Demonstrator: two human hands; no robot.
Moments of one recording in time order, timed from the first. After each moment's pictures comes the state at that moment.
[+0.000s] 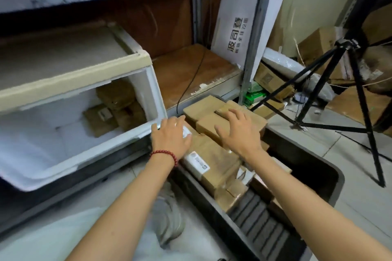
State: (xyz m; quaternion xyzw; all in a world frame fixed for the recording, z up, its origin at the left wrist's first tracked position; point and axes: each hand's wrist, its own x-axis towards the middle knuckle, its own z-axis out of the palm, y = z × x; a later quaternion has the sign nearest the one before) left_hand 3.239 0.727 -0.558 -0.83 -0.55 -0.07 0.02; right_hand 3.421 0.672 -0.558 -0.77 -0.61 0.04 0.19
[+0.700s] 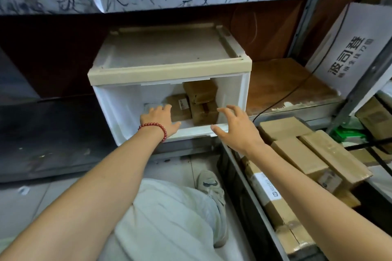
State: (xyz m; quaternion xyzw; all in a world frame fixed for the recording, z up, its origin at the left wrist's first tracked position) left_hand 3.038 0.770 -0.524 -0.65 -0.76 0.03 -0.02; right_hand 3.258 0.755 -0.529 -0.58 -0.79 0.12 0.16
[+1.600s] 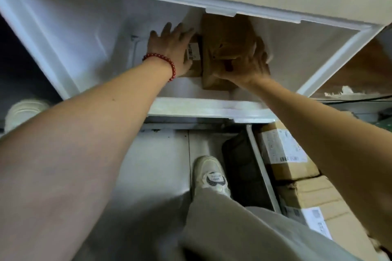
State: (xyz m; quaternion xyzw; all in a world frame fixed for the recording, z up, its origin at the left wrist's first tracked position) left_hand 2.983 0.951 -0.627 -0.71 -0.70 -0.01 0.00; right_hand 3.184 0.978 -0.627 -0.66 -0.74 0.12 0.09
